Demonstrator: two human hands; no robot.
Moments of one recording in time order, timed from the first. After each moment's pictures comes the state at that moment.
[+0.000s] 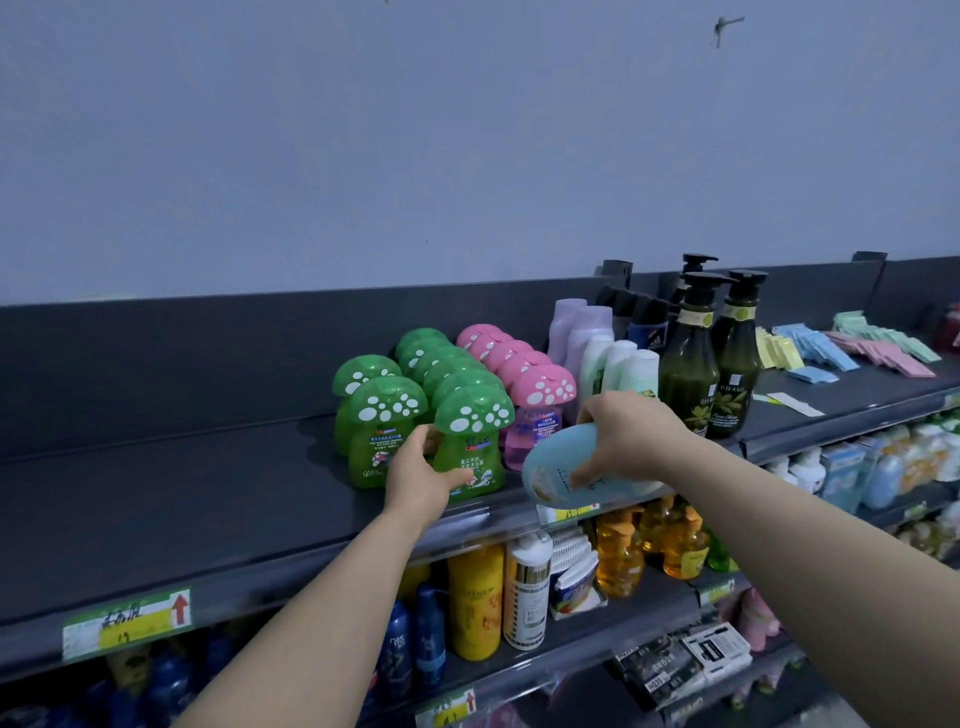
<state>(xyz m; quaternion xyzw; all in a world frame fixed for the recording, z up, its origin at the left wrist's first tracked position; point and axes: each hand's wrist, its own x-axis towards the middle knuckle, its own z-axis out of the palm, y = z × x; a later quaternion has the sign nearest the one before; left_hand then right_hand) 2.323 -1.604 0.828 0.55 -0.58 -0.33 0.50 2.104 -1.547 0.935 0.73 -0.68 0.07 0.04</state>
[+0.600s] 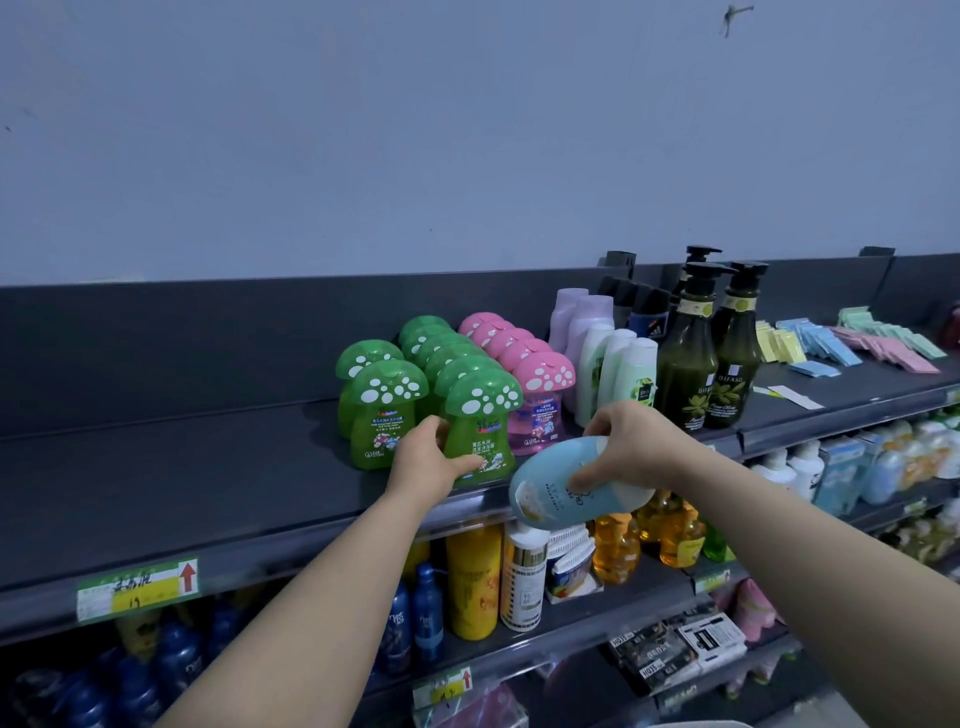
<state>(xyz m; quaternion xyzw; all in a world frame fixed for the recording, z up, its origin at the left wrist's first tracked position) 2.317 -1.595 0.835 0.59 -0.64 -0.26 0.42 2.093 -1.524 0.918 0.68 -0.69 0.18 -0.17</state>
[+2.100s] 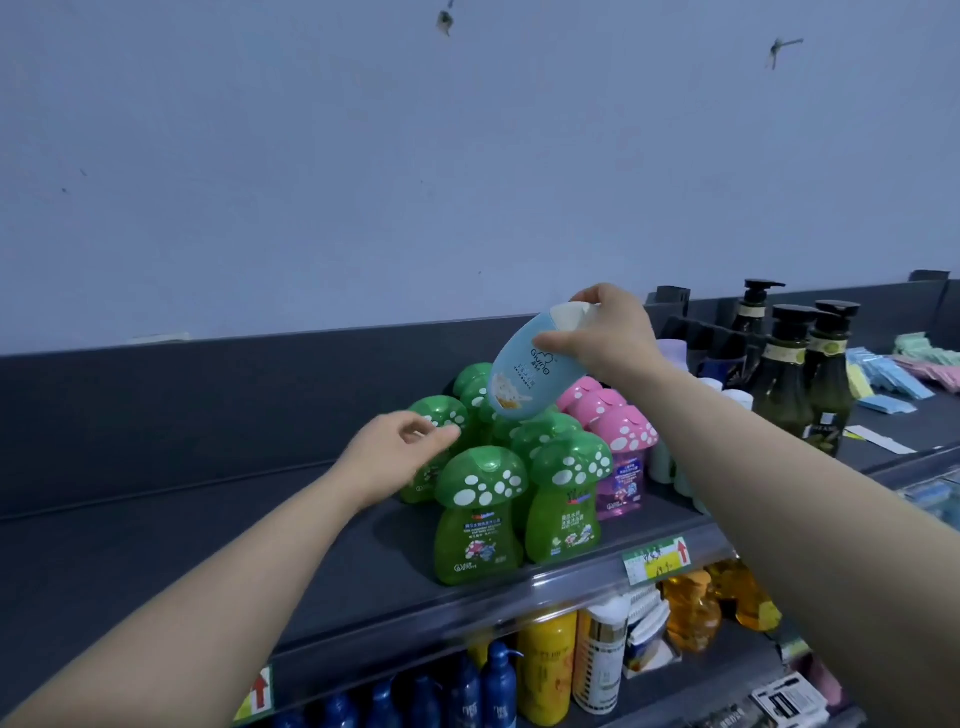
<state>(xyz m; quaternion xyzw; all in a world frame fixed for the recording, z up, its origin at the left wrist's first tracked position) 2.451 -1.630 0.922 0.57 -0.69 -0.25 0.37 2.211 -1.633 1.020 0.61 -0.58 0.52 -0.14</state>
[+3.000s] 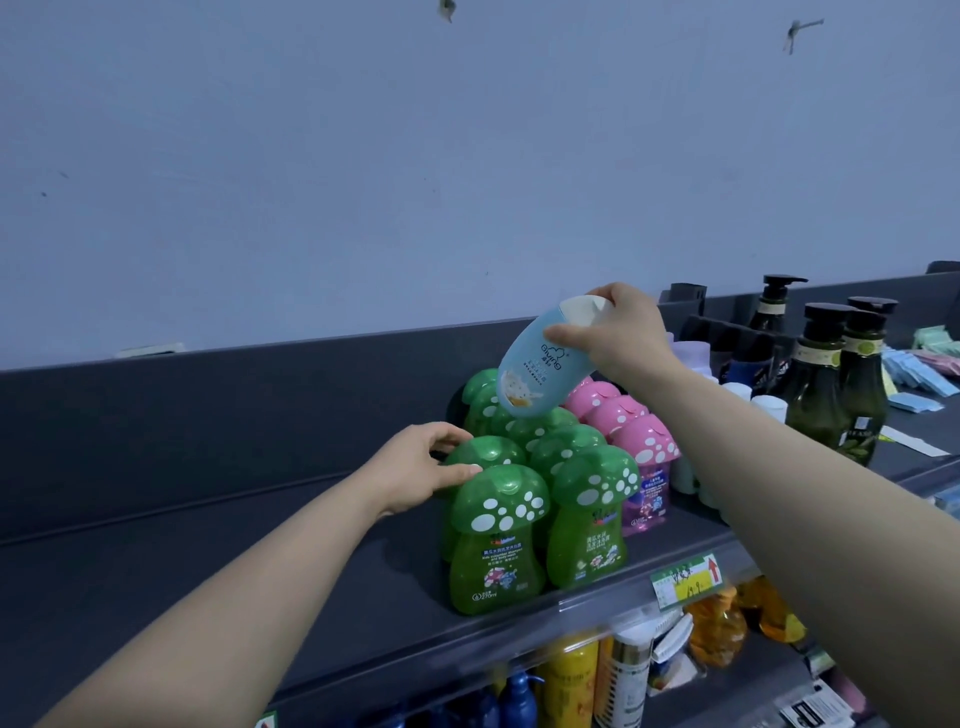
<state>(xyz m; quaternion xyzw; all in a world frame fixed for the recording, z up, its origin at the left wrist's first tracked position) 2.452 -1.671 0.910 0.49 -0.74 -0.34 0.32 2.217 -1.663 1.017 0.59 -0.57 0.56 -0.15</state>
